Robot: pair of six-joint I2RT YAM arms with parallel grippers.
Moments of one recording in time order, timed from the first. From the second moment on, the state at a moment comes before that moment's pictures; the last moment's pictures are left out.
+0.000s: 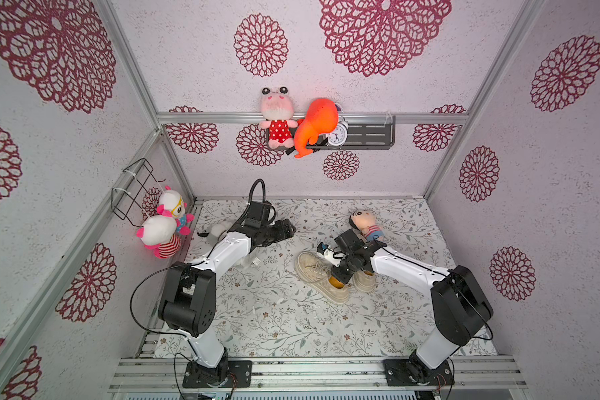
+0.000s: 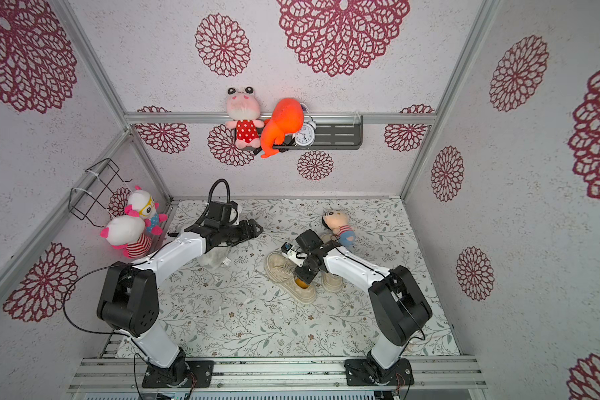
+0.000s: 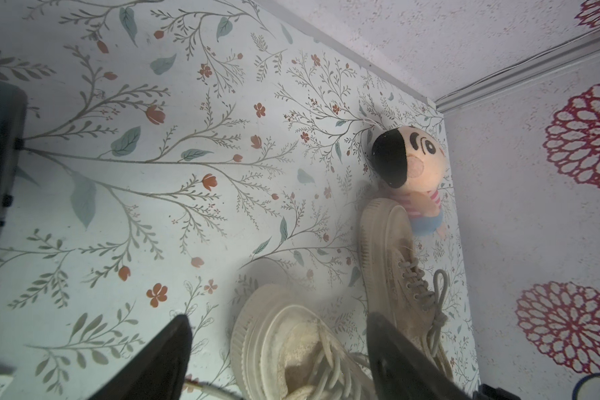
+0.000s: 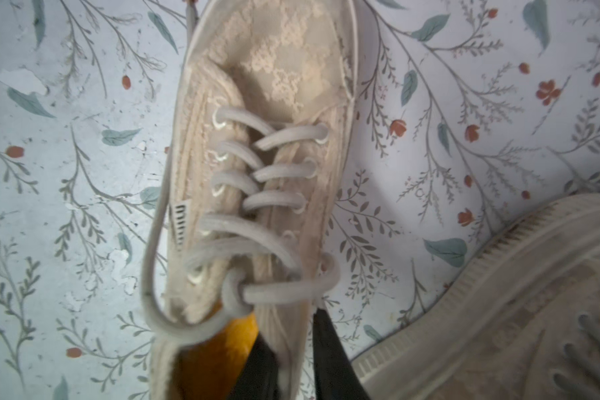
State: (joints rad) left arm -0.34 1.75 1.28 -0.31 0.29 -0.57; right arm 0.64 1.66 1.15 -0.63 -0.09 -0.29
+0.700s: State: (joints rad) left arm -0.38 1.90 1.35 -0.51 0.35 -0.50; right arm 0.72 1.35 0.80 -0.16 0.00 1.15
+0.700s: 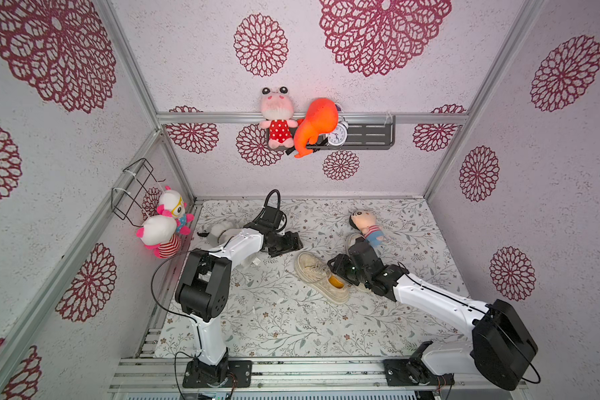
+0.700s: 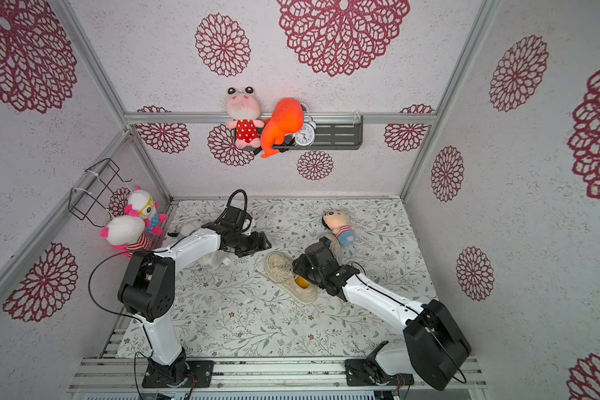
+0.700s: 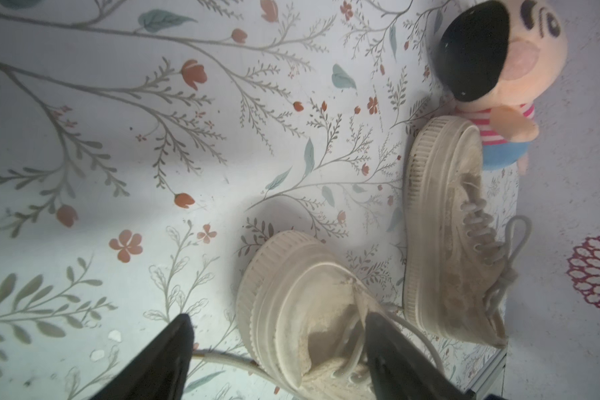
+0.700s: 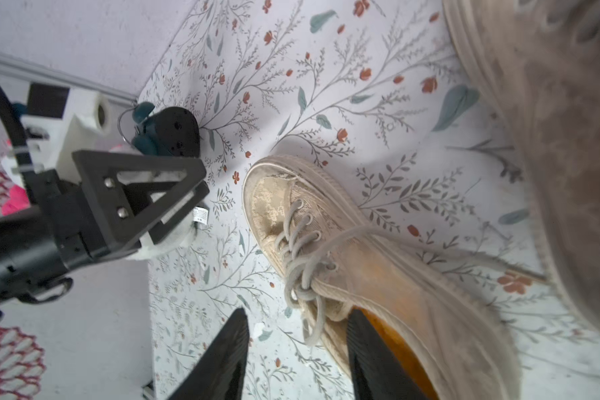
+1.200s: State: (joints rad) left arm -0.40 2.02 1.39 -0.57 0.41 -0.44; right arm 0.72 1.43 0.68 0.17 -0.04 1.47
